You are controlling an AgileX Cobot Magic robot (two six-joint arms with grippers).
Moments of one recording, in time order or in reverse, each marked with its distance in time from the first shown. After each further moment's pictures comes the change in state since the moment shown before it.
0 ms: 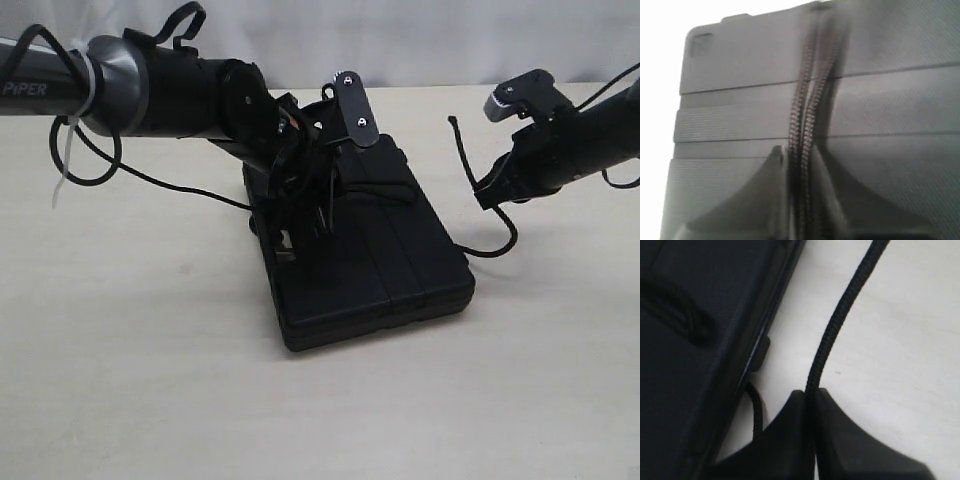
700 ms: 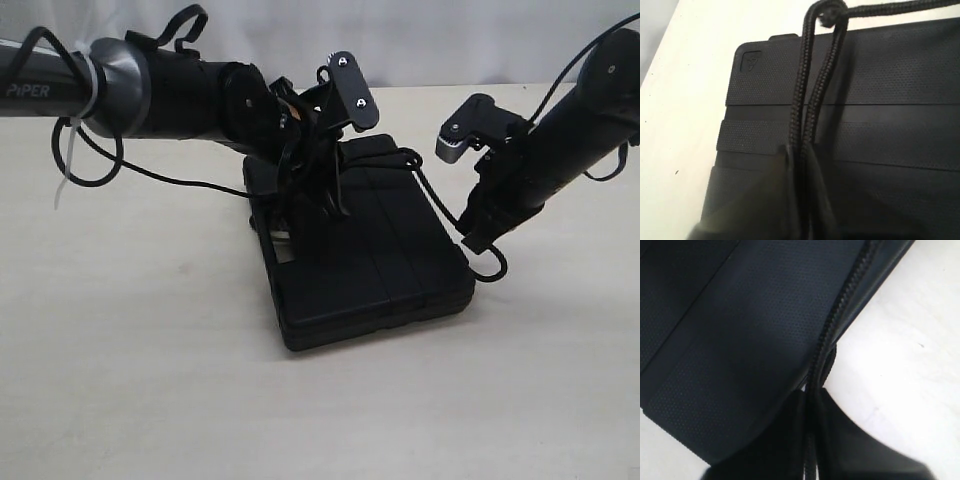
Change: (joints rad) left arm 0.000 0.005 0.000 0.013 -0.134 -0.086; right arm 0.173 -0.069 0.000 -0.406 0.150 0.228
